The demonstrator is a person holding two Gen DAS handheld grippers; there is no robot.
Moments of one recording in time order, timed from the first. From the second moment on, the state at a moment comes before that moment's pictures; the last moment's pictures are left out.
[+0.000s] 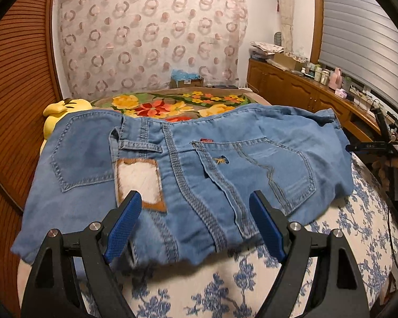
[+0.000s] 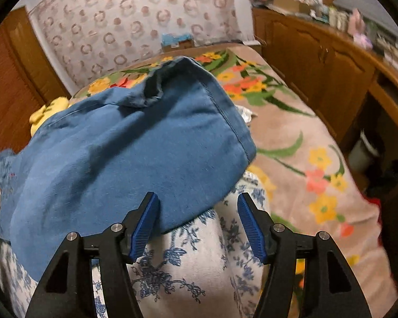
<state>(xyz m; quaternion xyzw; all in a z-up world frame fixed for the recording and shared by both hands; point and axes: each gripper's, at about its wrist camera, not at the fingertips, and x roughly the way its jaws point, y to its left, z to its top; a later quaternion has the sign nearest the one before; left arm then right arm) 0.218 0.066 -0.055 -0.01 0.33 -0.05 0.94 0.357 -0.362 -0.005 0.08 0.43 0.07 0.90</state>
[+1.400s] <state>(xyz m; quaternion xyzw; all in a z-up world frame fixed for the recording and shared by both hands) 0.197 0.115 -0.079 -0.04 0.34 -0.03 0.94 0.346 -0.307 0.016 -0.01 0.35 0.11 0.93</state>
